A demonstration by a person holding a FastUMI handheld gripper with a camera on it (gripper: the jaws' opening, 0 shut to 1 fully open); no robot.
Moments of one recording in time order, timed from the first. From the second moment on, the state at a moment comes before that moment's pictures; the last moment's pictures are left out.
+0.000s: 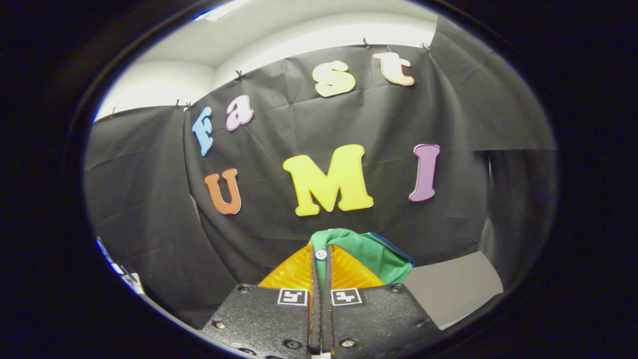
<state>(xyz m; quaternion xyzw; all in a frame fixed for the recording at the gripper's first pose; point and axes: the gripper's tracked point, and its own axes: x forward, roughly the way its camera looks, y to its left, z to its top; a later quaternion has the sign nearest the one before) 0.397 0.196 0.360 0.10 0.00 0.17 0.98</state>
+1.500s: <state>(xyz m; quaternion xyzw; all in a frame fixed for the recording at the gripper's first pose) 0.549 0.373 0.074 0.09 0.27 0.20 0.94</state>
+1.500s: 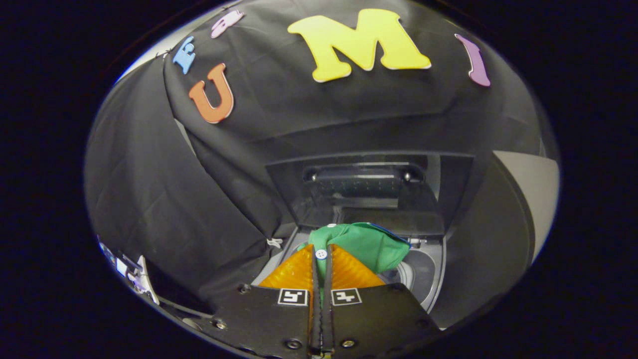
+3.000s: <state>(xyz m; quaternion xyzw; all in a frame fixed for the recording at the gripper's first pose) 0.562 0.360 -0.062 0.09 0.41 0.09 0.90</state>
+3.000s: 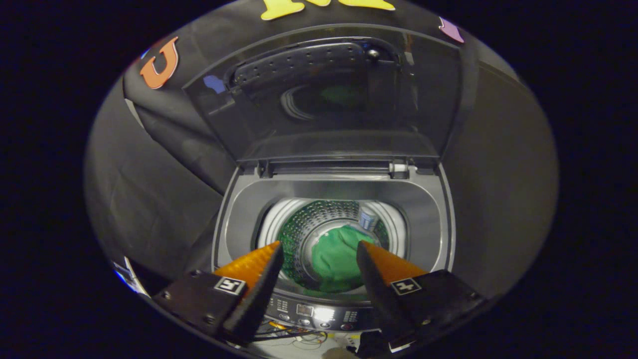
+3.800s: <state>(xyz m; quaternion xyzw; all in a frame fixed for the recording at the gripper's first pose) 0.565 0.331 0.015 0.08 0.32 0.07 0.94</state>
